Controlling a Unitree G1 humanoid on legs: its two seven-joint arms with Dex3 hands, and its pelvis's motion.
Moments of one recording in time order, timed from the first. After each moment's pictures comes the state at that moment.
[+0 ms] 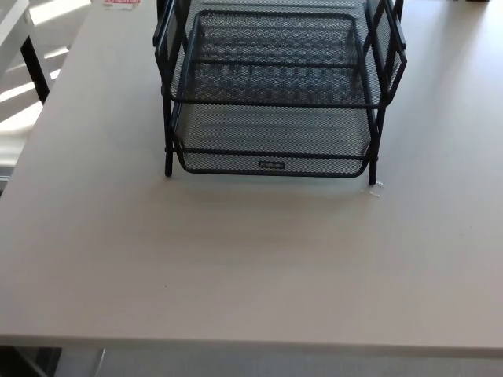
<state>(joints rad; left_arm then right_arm) 0.40 0.96 0.07 0.54 0.27 -0.10 -0.13 0.18 -0.61 0.13 0.83 -0.35 0.07 -0.05</state>
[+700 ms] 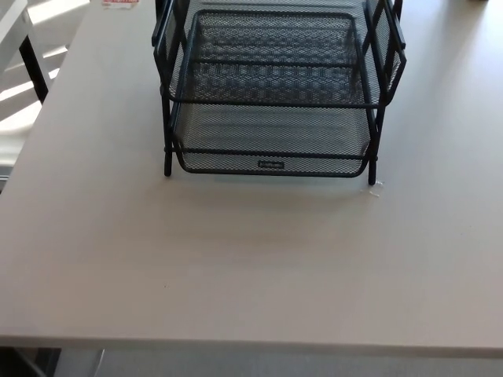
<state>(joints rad) 0.49 1.10 0.05 0.40 0.32 -0.16 -0.20 0.17 -0.69 0.19 0.77 -0.45 0.15 -0.09</state>
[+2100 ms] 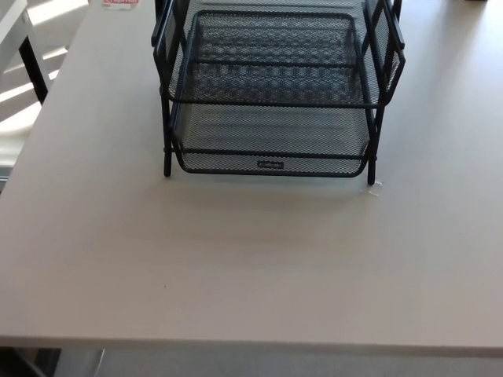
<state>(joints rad) 0.53 1.10 0.11 0.37 0.32 -0.17 -0.21 0.39 -0.91 -0.26 0.59 -0.26 0.12 0.11</state>
